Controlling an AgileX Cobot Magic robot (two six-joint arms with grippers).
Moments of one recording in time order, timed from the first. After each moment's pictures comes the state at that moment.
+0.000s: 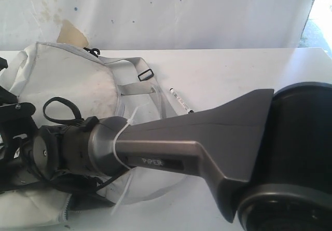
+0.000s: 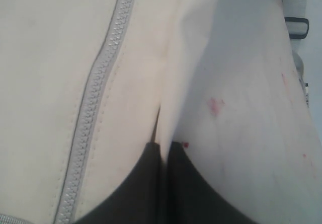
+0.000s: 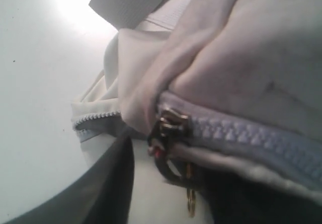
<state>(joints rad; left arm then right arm) 0.29 1.75 -1.06 -0.92 0.83 0.51 1.15 2.24 -1.64 0.64 0.16 -0.22</state>
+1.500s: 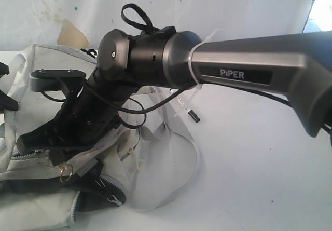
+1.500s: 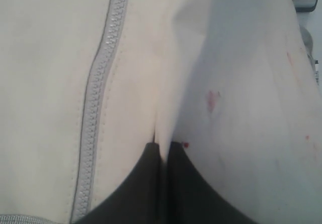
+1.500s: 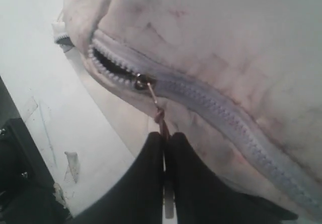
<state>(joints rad) 0.29 1.75 -1.06 -0.87 0.86 0.52 0.90 2.07 -1.64 0.62 0.84 -0.25</state>
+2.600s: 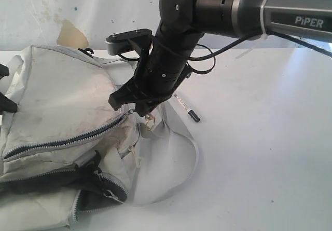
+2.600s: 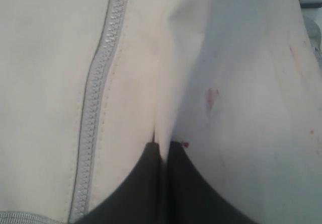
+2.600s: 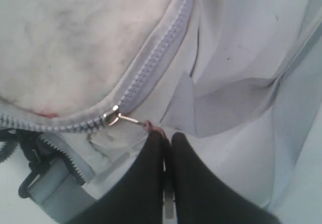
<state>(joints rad) 0.28 1.75 -1.06 -0.84 0.87 0.49 0.69 1.95 -1.64 0.19 0.99 -0.15</state>
